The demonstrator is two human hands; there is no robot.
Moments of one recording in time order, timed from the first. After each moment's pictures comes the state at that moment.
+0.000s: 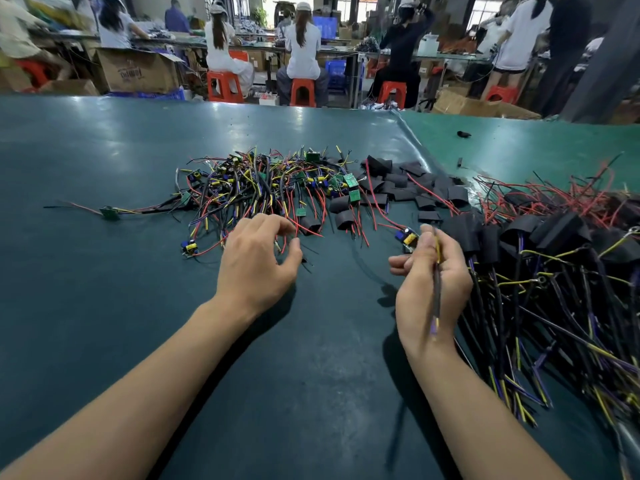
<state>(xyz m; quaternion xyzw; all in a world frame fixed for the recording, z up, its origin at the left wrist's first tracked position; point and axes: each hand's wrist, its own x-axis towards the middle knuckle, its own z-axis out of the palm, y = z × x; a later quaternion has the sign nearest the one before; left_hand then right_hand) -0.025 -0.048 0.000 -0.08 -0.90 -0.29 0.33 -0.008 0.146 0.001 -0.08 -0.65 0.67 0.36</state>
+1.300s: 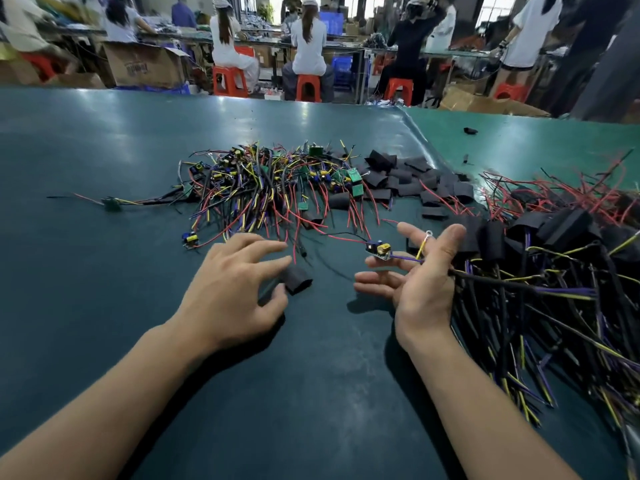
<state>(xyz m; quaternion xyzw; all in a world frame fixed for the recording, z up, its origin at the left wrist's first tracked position) 0.020 -0.078 -0.002 -0.21 -0.94 -0.14 0.23 -0.001 0.137 0.009 -0.07 -0.53 0.84 0.12</state>
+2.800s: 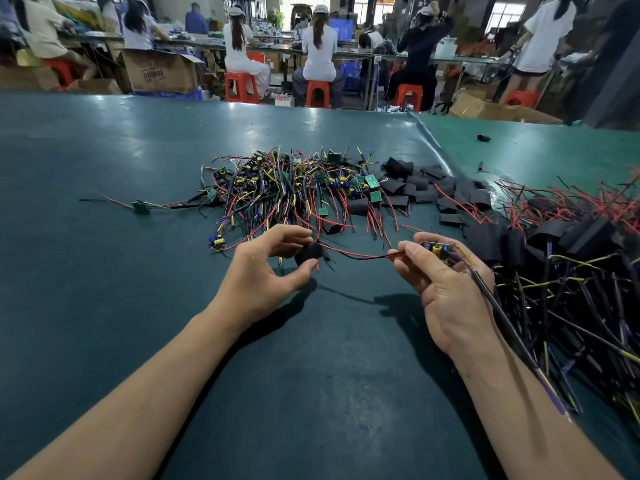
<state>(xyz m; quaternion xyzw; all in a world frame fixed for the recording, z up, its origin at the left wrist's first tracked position) -0.003 -0.078 -0.005 -0.18 -0.82 -0.48 0.26 0.004 0.148 0.019 -0.02 -0.51 0.85 0.14</state>
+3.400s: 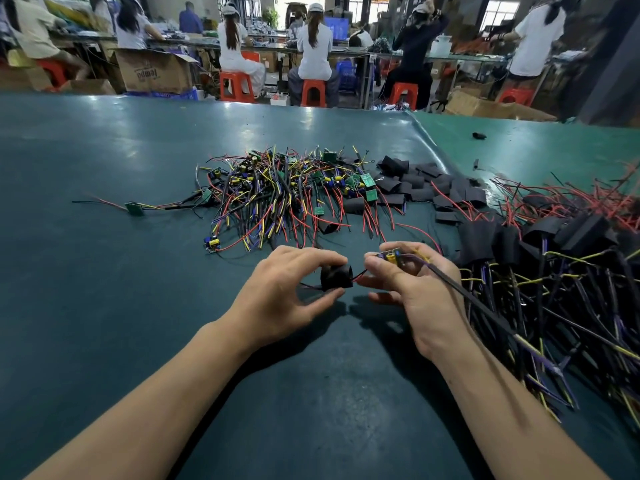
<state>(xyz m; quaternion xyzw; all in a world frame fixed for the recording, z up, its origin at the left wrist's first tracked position) 0.015 -0.058 0.001 -0.31 -0.84 -0.32 0.30 0.015 0.133 0.018 0.00 -0.61 0.79 0.05</state>
